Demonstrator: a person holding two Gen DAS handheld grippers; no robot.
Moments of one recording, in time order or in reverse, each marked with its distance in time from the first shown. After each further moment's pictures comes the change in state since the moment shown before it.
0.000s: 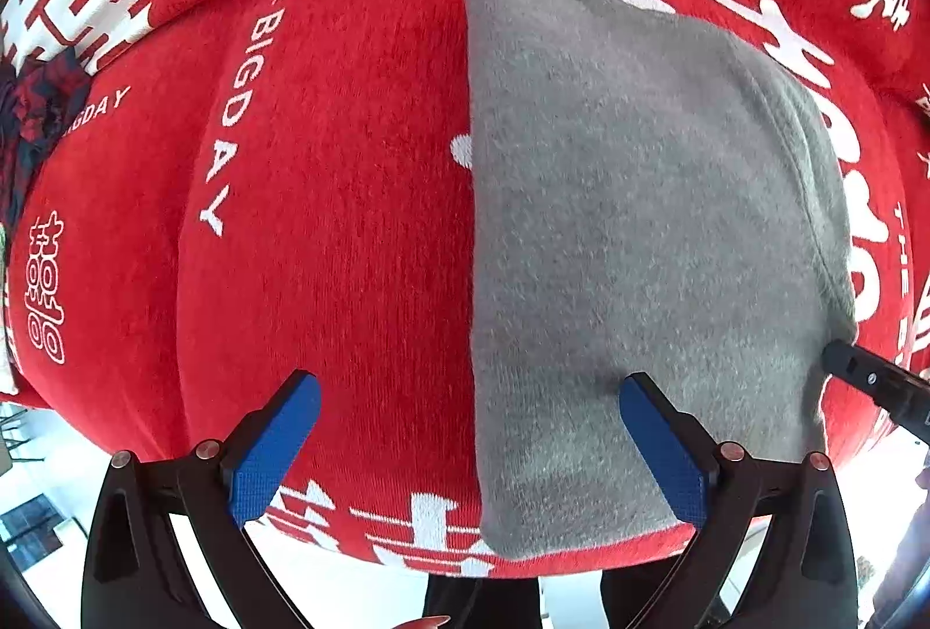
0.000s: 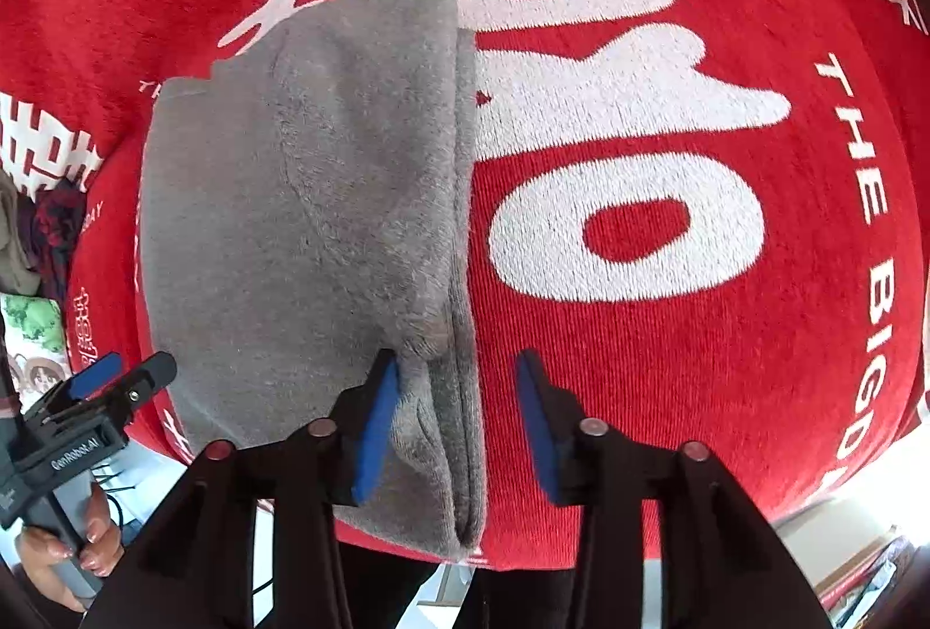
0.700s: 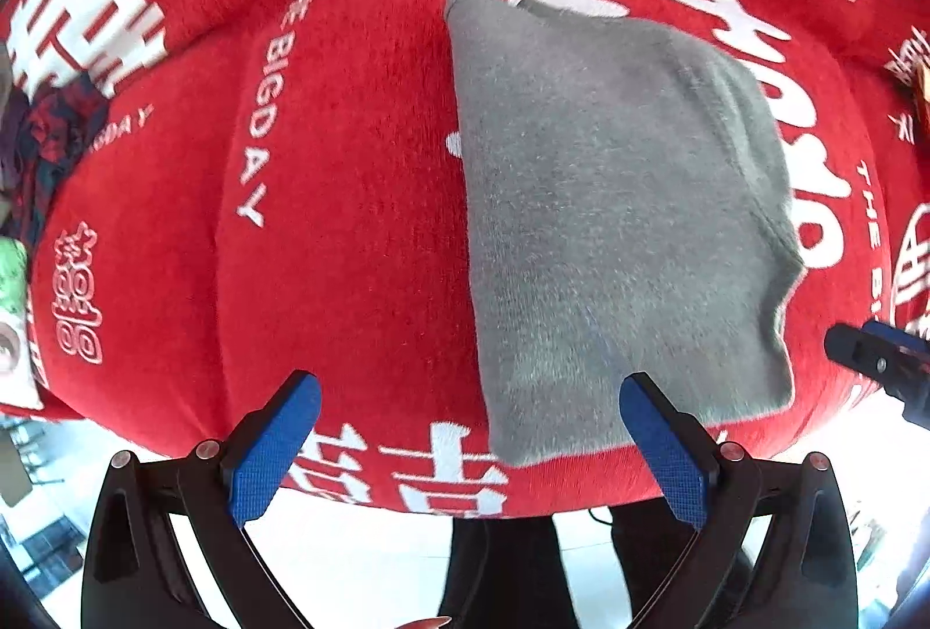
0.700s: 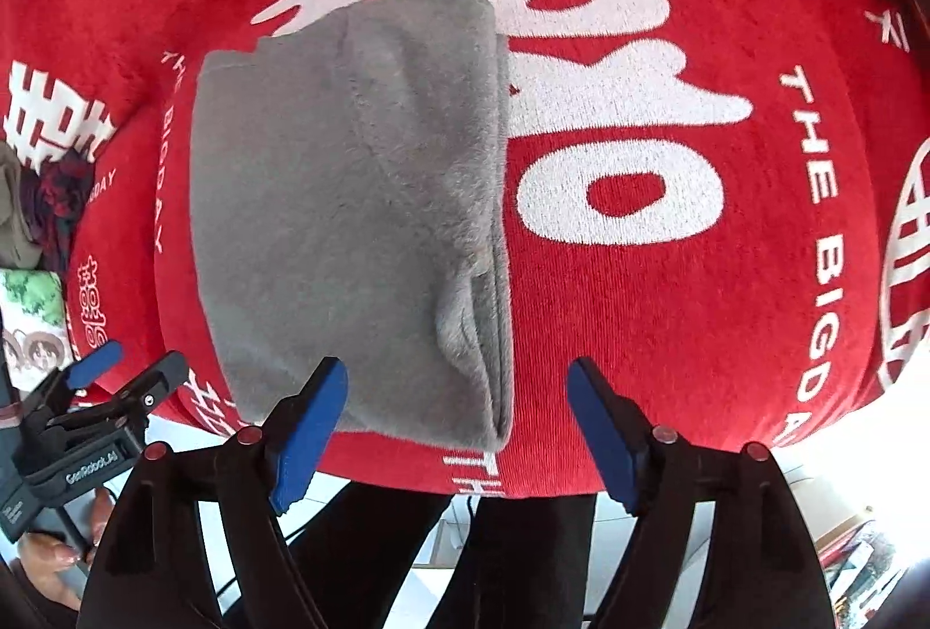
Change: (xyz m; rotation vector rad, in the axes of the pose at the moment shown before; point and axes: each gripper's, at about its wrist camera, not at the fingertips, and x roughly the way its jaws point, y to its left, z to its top) left arm -0.063 -0.007 -0.022 0.073 0.004 0.015; right arm -0.054 0.034 -0.024 -0.048 0.035 -0.067
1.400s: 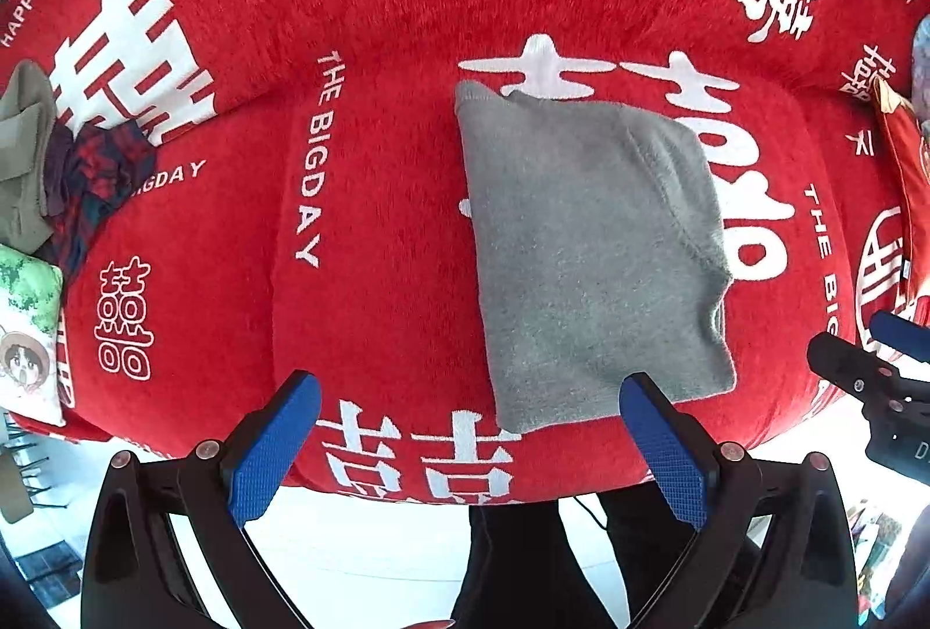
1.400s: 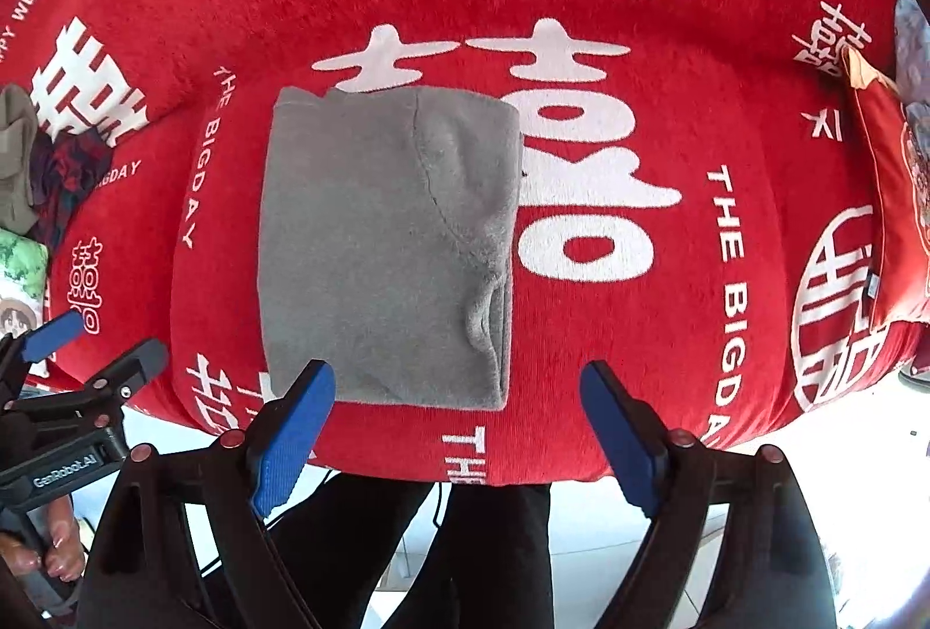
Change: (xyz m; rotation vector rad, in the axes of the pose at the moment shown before) left arm -0.085 0.009 -0.018 0.016 -0.137 0.008; right arm -0.080 0.048 -0.031 -0.089 -0.147 -0.130
